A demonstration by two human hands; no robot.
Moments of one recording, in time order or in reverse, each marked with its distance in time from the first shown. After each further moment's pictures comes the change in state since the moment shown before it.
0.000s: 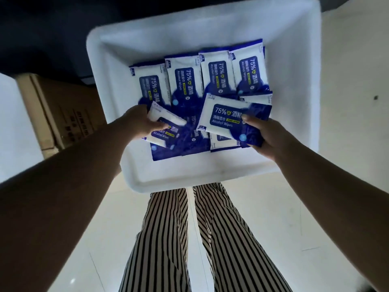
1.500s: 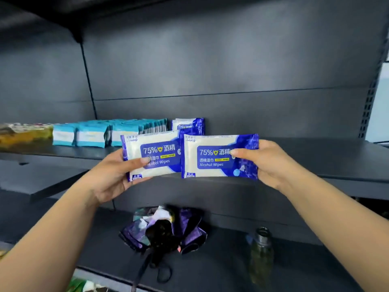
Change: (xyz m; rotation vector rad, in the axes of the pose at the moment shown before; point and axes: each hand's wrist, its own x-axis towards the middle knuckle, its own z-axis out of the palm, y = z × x) left_hand -0.610 0.044 -0.424 -0.973 0.764 1.113; right_hand -0.603 -0.262 0.405 -0.527 -0.791 -1.208
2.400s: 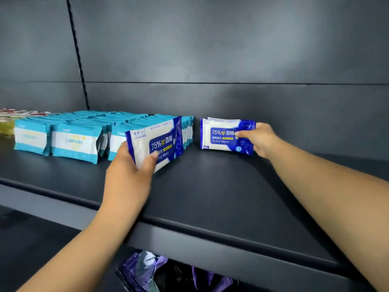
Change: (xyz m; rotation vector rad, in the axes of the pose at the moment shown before) left_hand 0.191 -0.053 -0.106 0.695 0.700 0.392; right_hand 0.341 0.066 0.094 -0.226 0.231 0.045
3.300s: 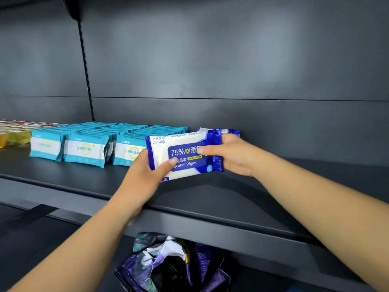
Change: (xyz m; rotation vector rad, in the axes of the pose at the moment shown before) left_hand -0.017 0.033 -0.013 -0.382 -0.417 -0.059; right_hand -0.129 -0.043 0.012 0.074 -0.637 -0.032
